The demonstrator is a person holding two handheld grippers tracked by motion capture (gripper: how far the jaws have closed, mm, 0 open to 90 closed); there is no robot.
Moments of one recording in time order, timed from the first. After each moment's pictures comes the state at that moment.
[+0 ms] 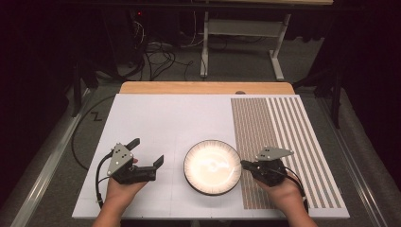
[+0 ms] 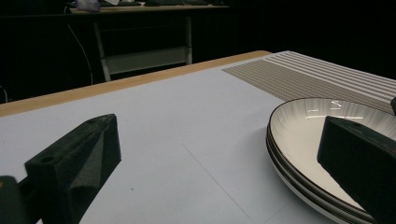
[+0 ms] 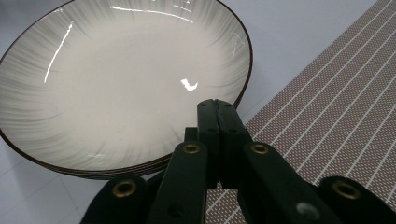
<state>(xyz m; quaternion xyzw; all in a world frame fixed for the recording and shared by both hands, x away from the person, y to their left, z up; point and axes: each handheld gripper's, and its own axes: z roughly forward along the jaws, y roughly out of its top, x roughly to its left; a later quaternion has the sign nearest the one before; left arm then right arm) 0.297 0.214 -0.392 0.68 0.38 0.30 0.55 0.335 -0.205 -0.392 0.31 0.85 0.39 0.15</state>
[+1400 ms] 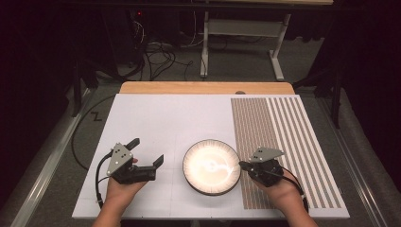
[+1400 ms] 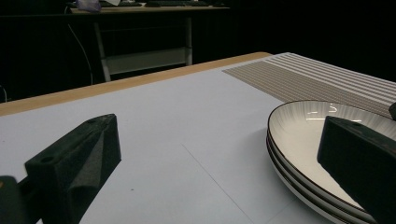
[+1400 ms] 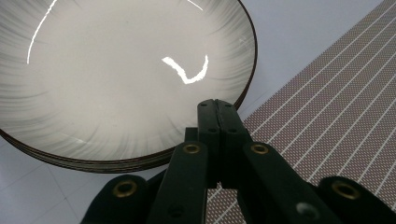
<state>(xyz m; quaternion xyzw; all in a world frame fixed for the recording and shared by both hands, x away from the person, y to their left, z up) 0.298 0.214 -0.392 0.68 0.39 0.30 0.55 0.333 -0.192 -0.388 0.29 0.88 0.34 0.17</state>
